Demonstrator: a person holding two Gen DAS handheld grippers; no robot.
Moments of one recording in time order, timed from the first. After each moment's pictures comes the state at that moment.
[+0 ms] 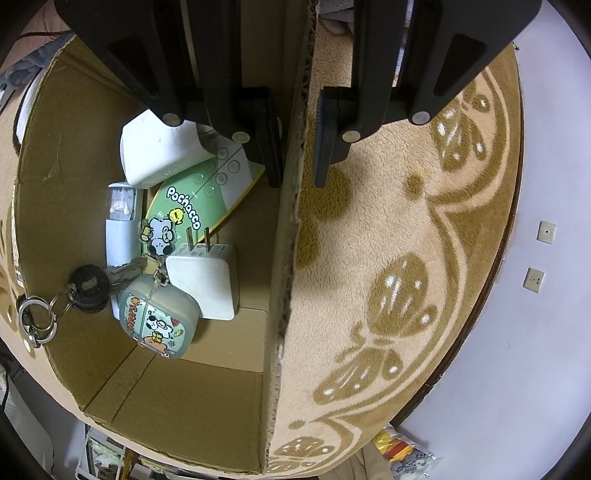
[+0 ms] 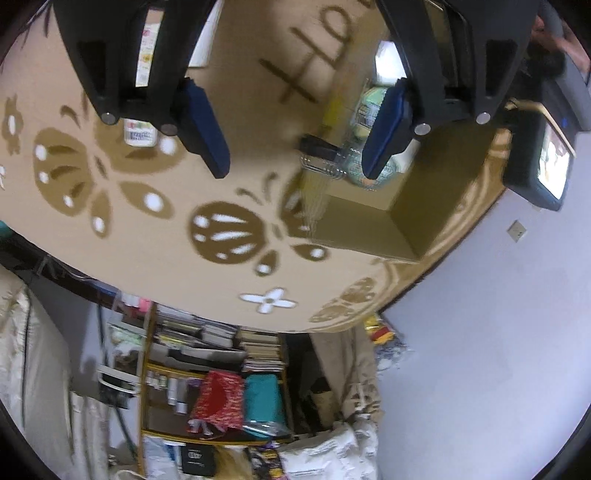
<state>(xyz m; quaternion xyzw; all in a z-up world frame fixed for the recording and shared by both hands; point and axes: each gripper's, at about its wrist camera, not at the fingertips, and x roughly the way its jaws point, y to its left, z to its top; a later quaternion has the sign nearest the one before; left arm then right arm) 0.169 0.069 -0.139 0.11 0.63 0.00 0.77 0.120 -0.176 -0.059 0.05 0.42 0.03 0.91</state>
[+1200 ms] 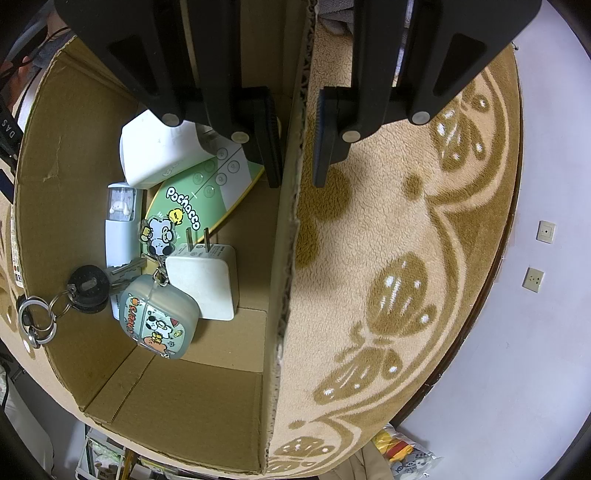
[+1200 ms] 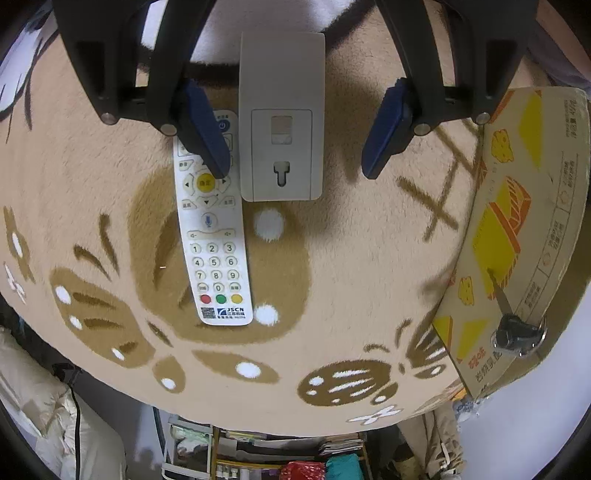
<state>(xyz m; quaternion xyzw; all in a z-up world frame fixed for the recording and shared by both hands) 0.169 0.068 -0.140 0.11 0.63 0.00 0.77 0.075 -0.235 -0.174 0.08 0.54 -0.06 0.84</state>
